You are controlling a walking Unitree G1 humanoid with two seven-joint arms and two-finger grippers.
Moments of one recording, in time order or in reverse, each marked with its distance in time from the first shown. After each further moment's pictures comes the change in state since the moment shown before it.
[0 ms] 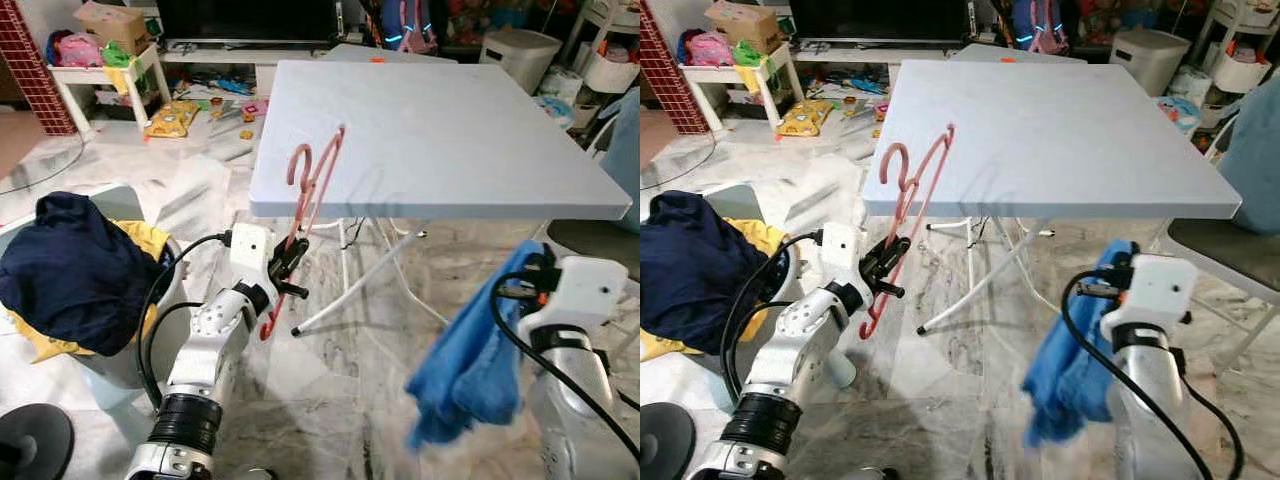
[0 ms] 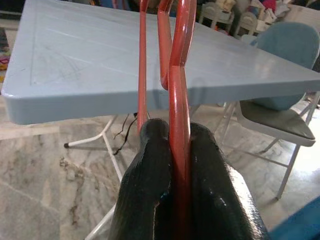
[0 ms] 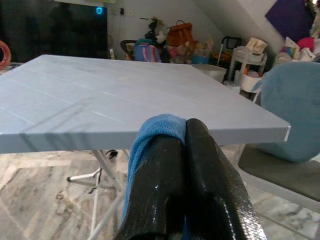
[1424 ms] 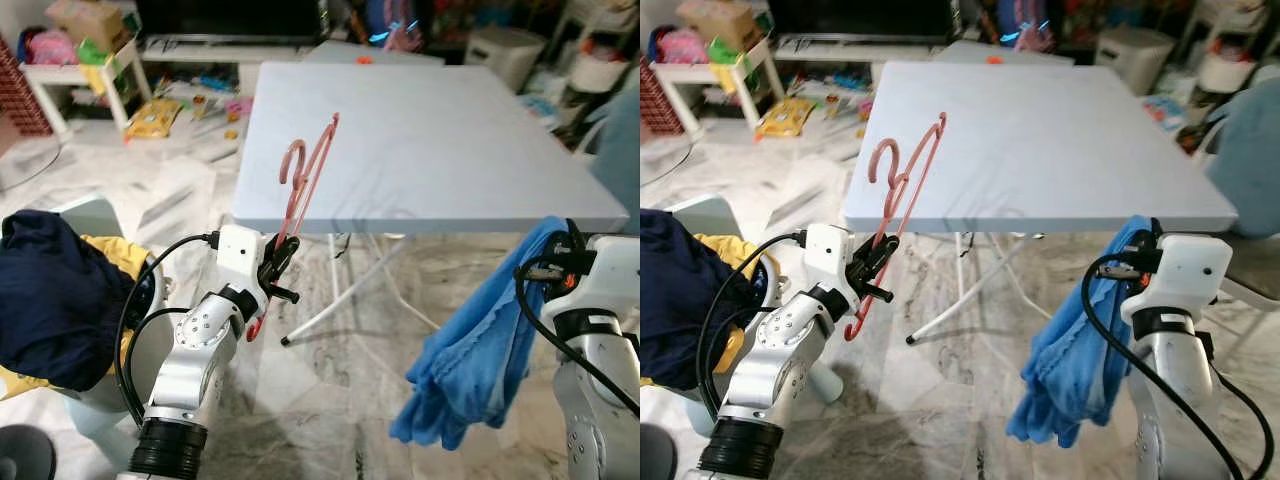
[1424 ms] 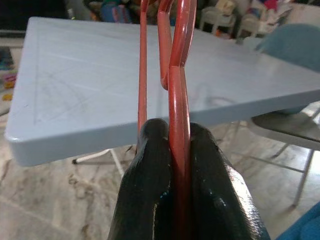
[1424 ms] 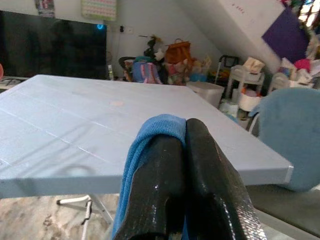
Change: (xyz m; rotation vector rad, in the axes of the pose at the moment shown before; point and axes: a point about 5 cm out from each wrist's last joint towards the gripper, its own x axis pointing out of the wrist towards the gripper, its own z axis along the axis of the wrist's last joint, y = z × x) left arm -0.020 0.001 0.011 0.080 -0.041 0.036; right arm 0.011 -0.008 0.028 0.011 -0.086 0.037
